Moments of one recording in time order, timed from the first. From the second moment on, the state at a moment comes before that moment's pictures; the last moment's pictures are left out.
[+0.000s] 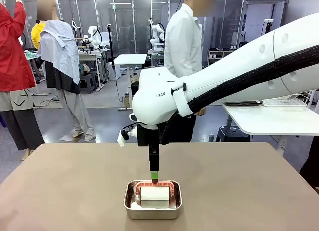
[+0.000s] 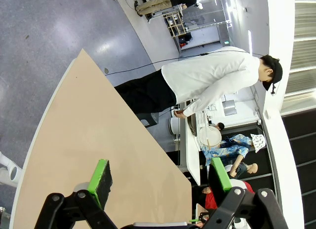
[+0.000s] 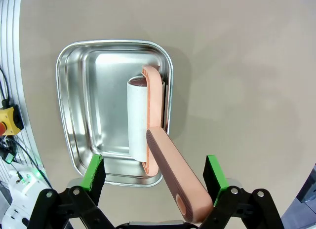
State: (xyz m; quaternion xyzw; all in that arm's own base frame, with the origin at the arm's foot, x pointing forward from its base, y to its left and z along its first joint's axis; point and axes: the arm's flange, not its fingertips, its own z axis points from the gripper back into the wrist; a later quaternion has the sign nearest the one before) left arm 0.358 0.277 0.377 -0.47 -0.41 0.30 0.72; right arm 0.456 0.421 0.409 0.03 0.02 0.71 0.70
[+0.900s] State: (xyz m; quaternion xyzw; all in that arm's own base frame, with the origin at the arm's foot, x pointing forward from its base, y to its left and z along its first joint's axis) left arm 0.358 0.277 0.377 -0.47 -0.41 0.30 0.72; right arm 0.511 0.217 0.565 0.26 -0.14 0.43 0.85
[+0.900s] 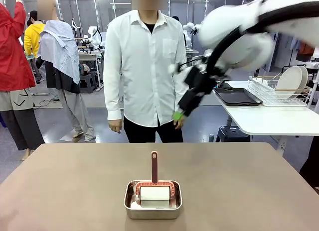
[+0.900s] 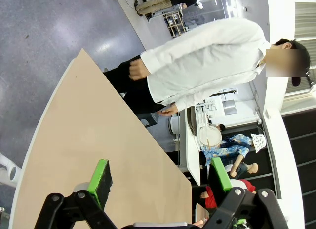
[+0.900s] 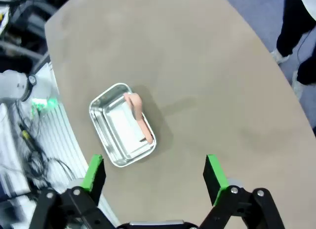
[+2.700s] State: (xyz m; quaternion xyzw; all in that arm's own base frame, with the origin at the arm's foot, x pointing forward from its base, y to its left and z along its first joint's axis) left arm 0.358 0.277 0.377 -0.47 -0.41 0.30 0.72; right arm 0.339 -0.222 0.322 0.54 -0.29 -0.42 0.67
